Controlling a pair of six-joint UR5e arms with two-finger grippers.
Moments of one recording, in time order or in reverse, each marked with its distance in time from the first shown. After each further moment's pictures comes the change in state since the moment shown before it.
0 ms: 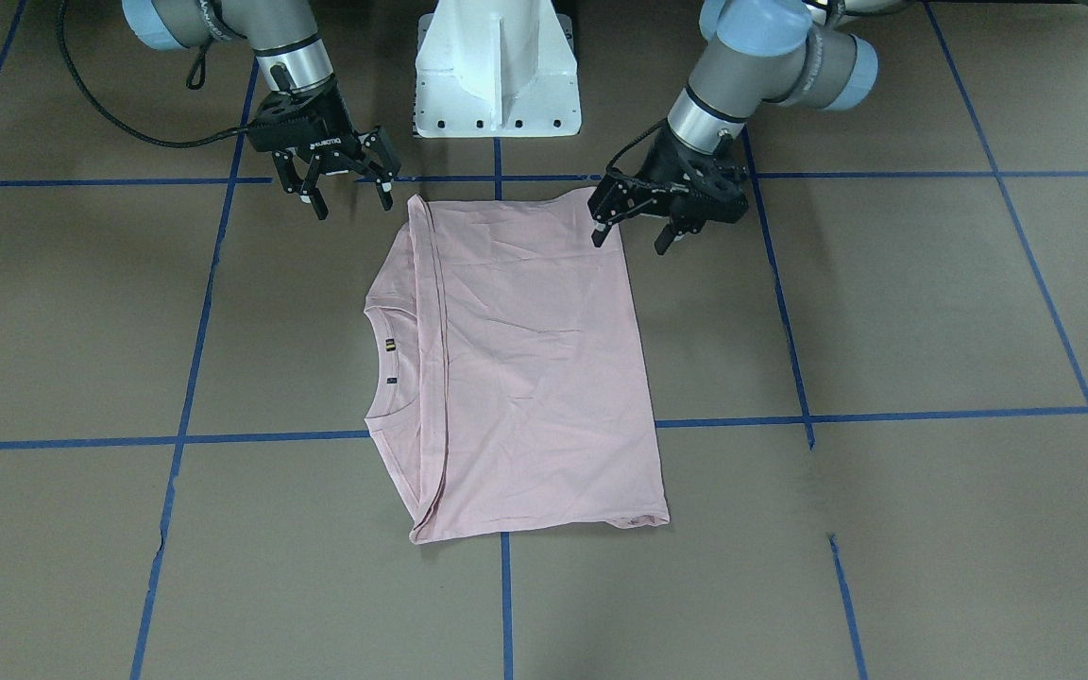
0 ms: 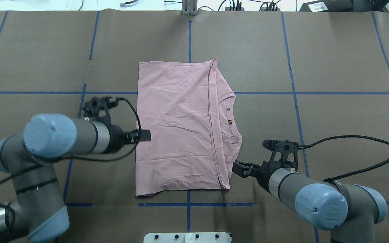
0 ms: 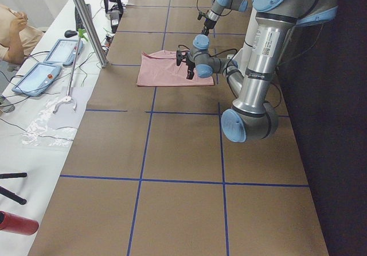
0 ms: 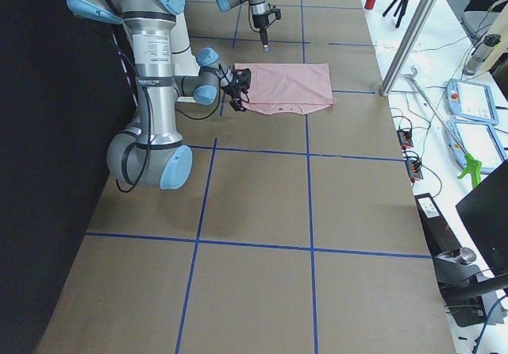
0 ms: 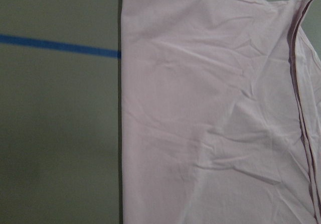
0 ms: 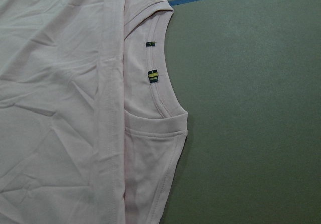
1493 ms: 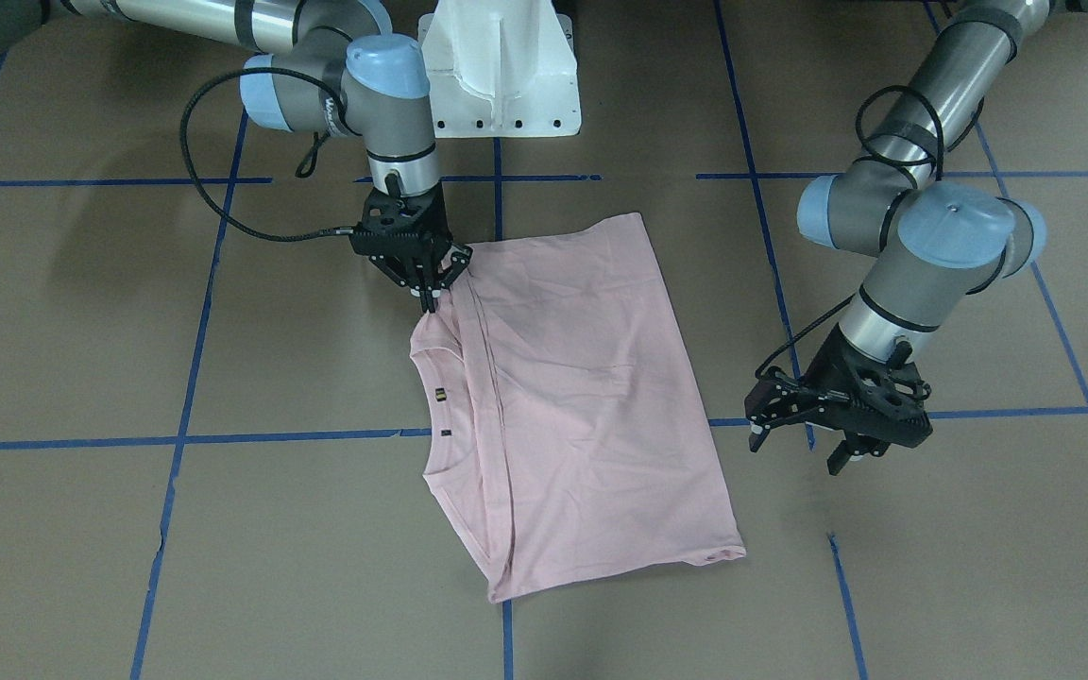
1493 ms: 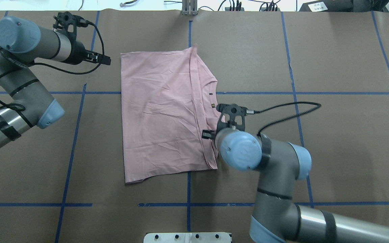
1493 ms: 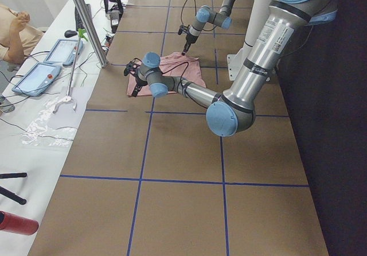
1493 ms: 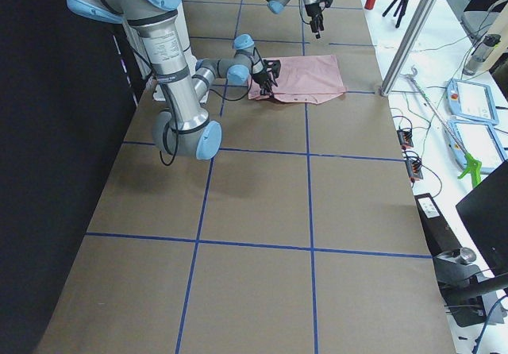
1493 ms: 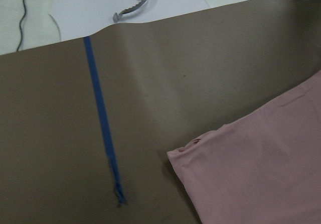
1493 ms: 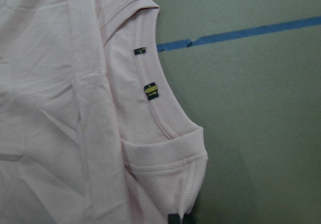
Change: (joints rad) left arm -0.465 -0.188 0.547 -0.308 -0.216 0.713; right arm 0.132 0.376 -0.301 -0.222 0.091 -0.007
